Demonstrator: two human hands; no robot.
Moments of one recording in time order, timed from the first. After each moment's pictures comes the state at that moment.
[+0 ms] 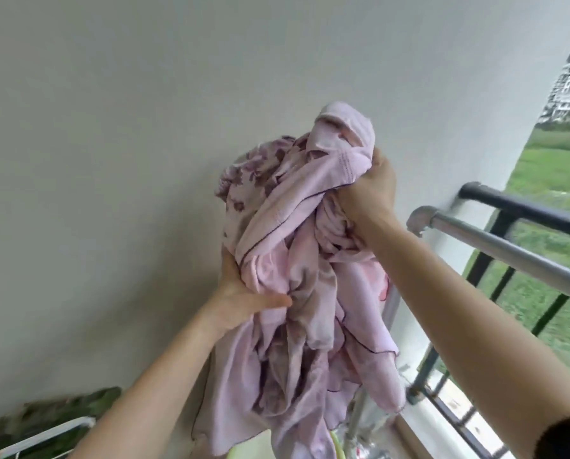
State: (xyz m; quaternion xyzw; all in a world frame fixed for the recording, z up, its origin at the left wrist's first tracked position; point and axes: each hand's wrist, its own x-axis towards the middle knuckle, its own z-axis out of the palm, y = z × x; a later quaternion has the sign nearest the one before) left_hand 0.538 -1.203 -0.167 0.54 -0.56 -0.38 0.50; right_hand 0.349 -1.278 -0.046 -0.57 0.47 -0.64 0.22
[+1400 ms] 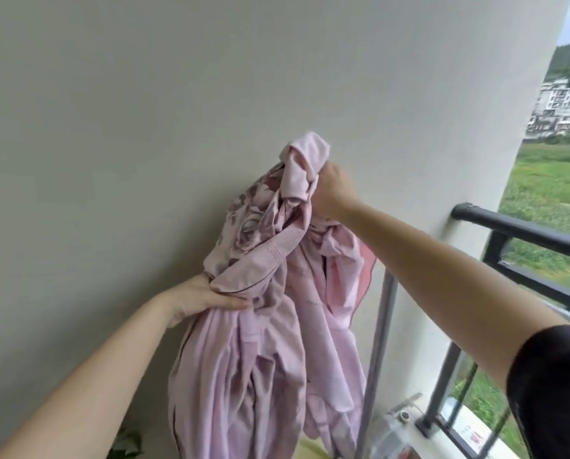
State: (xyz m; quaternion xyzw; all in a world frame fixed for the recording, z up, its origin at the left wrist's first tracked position) left_hand 0.584 -1.222 -0.115 0.57 -0.60 -0.47 0.31; right_hand 0.343 -1.352 -0.009 -0.78 0.50 -0.37 -0.03
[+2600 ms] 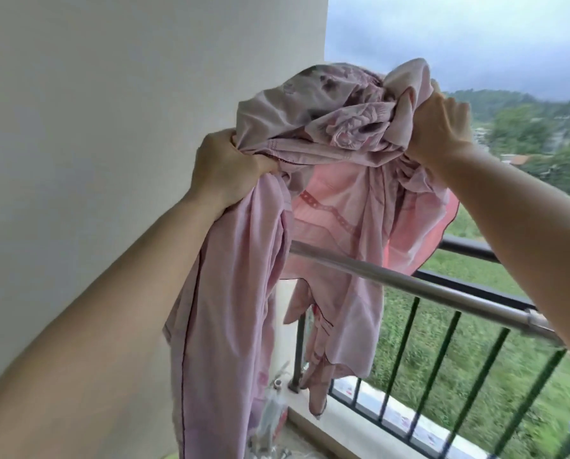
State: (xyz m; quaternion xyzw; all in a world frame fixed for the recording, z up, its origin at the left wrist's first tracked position) left_hand 0.325 -1.158 0.058 0.37 -0.70 -0.28 0.54; right_hand 0.034 -1.105 0.114 -0.49 0.74 -0.22 -0.41
